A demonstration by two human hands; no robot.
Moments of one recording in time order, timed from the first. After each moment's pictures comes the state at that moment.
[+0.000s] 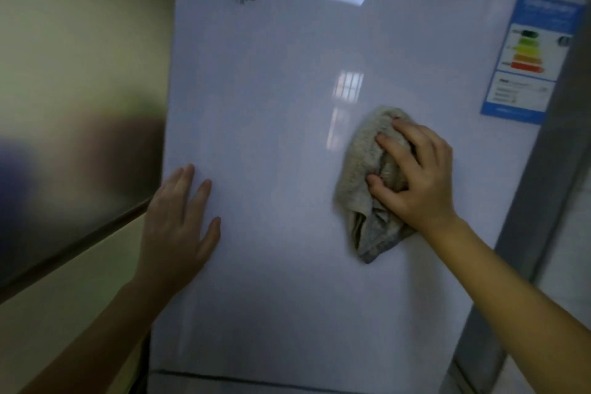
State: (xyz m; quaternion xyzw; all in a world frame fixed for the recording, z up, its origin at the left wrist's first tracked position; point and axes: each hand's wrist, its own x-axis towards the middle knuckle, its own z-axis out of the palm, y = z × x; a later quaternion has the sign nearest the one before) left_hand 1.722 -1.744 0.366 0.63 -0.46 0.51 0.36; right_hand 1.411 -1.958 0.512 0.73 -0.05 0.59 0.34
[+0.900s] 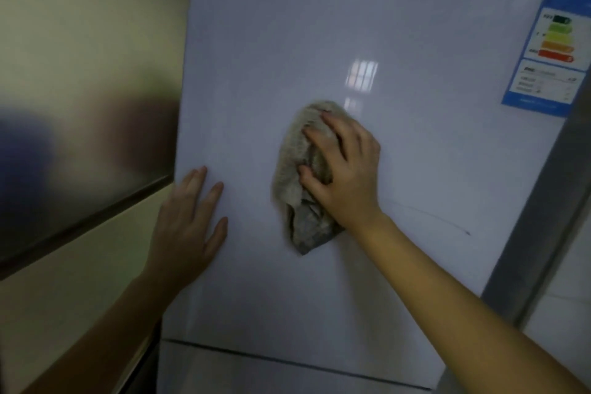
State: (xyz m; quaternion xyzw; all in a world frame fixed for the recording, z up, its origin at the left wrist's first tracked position) left_hand 1.720 -1.731 0.336 0.65 -0.47 0.48 0.35; right_hand 1.515 -1.897 0.477 0.77 -0.03 0.59 0.25
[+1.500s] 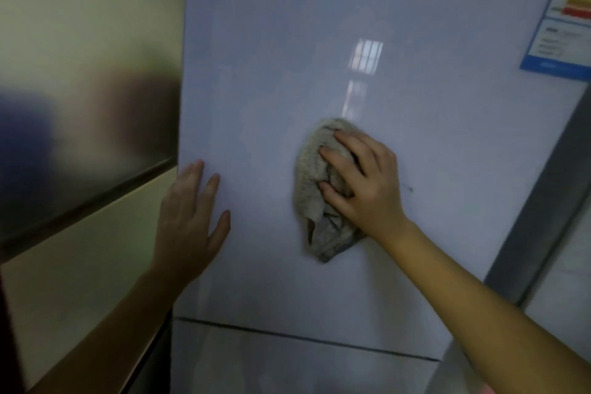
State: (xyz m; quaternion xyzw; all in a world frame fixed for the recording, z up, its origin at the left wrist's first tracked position) left_hand 1.716 -1.731 0.312 0.67 -0.47 0.45 0.36; right_hand 1.479 -1.921 0.431 0.77 0.00 0.57 0.29
